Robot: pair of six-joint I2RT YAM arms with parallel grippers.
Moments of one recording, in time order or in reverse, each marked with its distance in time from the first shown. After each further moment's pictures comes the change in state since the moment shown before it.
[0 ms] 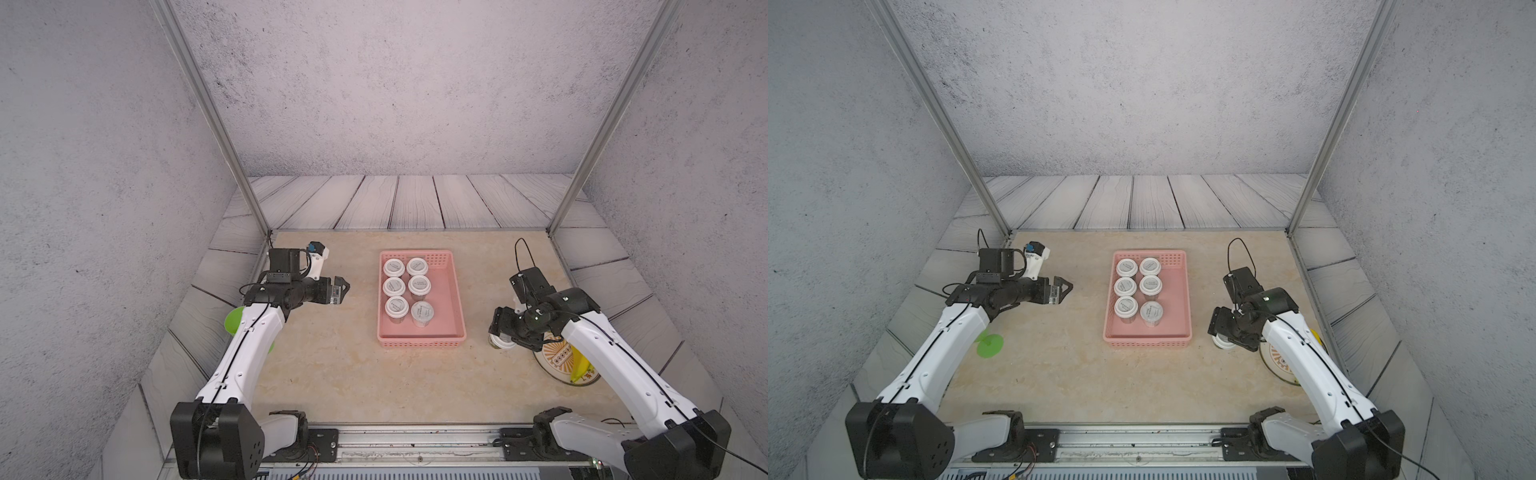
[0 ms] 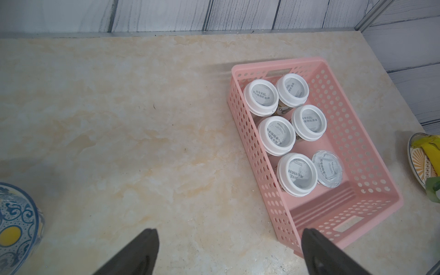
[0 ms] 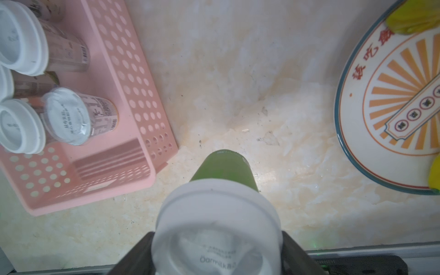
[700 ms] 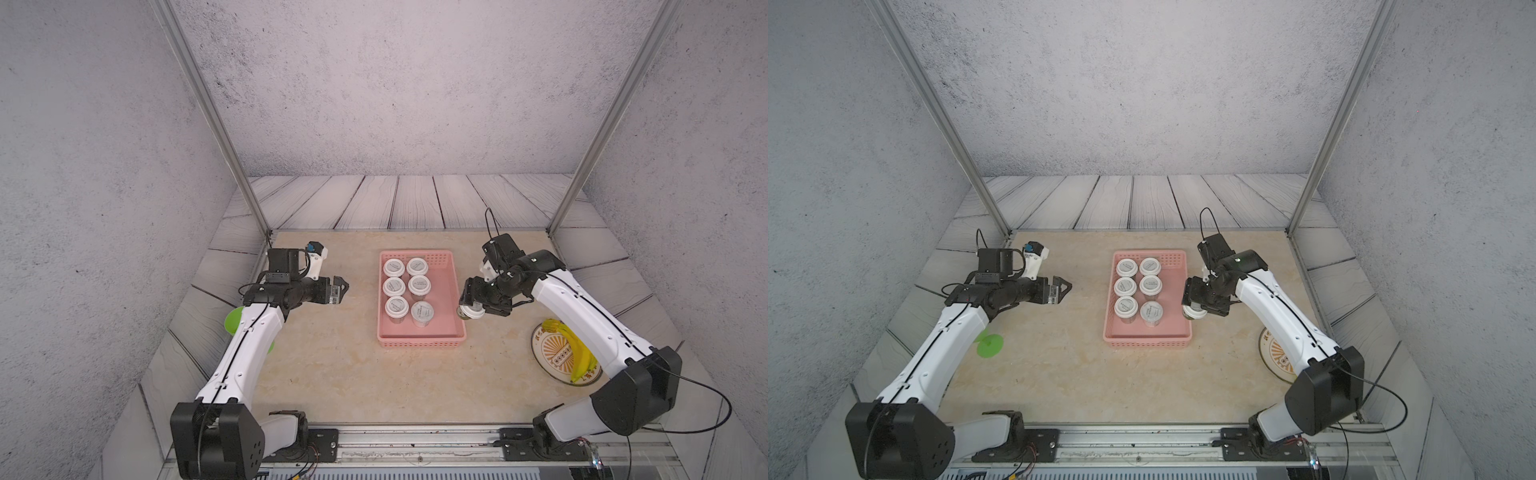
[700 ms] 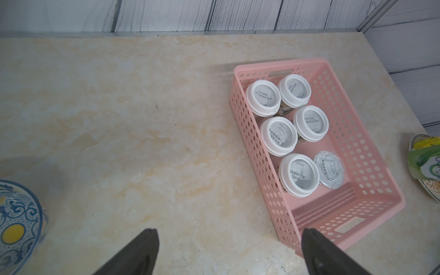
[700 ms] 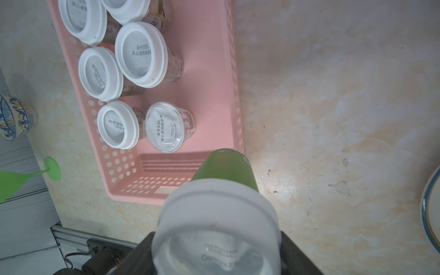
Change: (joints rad) left arm 0.009 0.000 0.000 0.000 0.000 0.000; right arm 0.105 0.314 0.319 0.038 -0.134 -0.059
